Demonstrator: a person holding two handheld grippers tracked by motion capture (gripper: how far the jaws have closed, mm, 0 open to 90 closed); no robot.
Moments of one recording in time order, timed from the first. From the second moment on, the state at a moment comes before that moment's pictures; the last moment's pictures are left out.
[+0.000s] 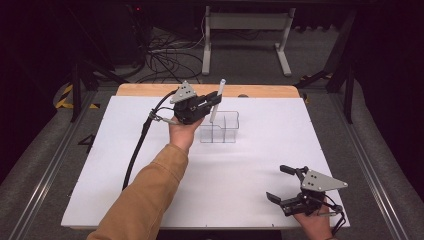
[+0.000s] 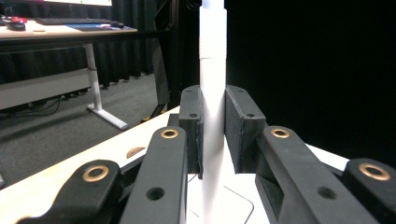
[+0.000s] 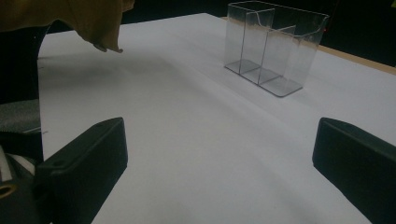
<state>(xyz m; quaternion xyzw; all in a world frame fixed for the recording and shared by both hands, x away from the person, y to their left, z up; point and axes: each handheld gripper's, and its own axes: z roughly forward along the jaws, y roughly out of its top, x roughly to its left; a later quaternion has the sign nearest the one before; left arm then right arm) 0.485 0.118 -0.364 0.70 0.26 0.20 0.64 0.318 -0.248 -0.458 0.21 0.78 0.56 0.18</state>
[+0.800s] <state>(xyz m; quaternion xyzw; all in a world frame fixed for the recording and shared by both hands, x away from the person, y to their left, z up) 0.500 0.107 -0.385 0.69 0.26 0.19 0.64 0.316 -0.251 -0.458 0.21 0.78 0.56 0.18</state>
